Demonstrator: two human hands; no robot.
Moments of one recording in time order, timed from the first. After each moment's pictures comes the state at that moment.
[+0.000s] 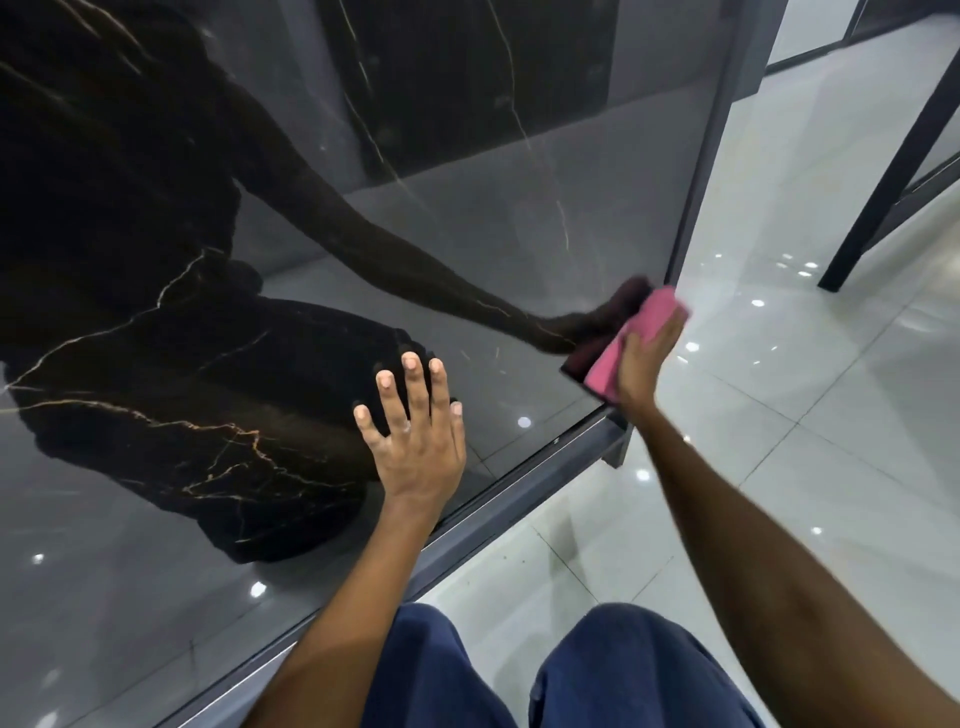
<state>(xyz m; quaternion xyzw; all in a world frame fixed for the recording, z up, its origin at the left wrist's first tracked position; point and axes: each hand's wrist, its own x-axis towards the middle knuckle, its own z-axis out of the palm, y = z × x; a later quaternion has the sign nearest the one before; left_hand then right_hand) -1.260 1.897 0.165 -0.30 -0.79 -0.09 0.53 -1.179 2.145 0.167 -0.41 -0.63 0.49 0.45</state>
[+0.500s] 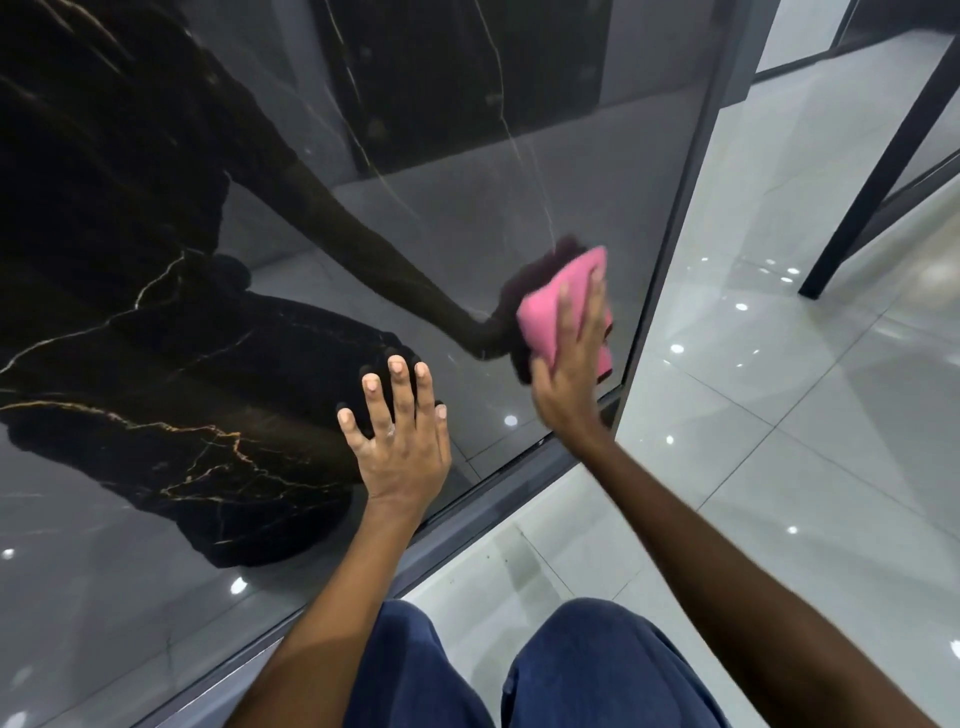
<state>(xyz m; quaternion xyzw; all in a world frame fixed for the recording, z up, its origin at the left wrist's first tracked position) -1.263 1.897 0.163 -0.30 -0.78 -0.08 0.55 -1.186 2.067 0.196 -0.18 -0.81 0.25 0.50</state>
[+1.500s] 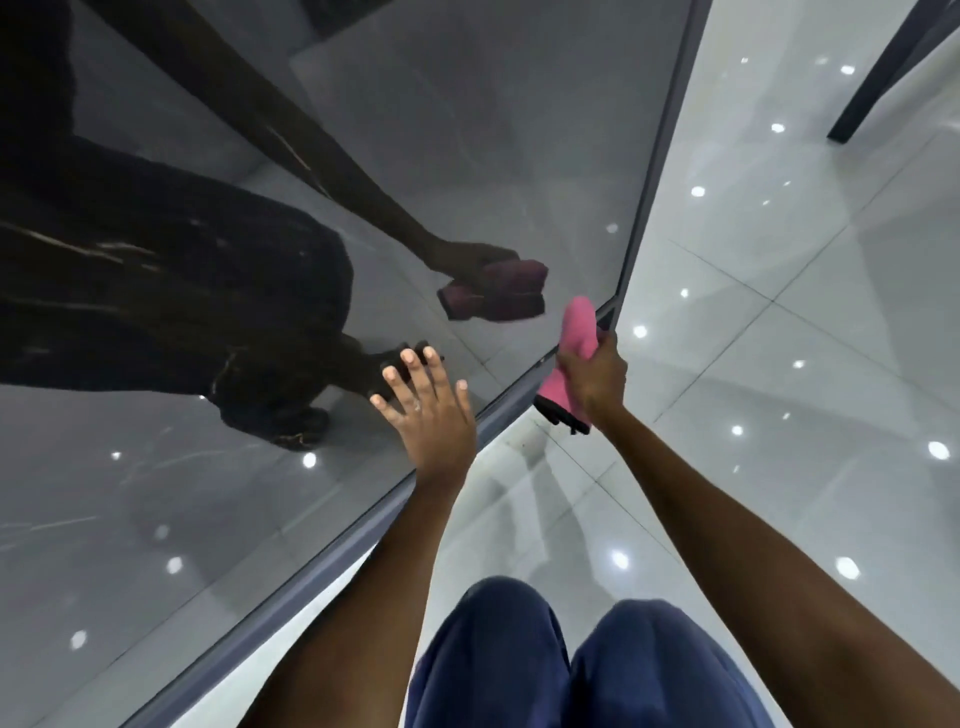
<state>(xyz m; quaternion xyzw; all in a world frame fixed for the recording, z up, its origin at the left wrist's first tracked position) -1.212 1.886 0.204 -0.29 -0.90 -0.09 0.30 -1.117 2.042 0.225 -0.56 -0.61 0.54 0.17</state>
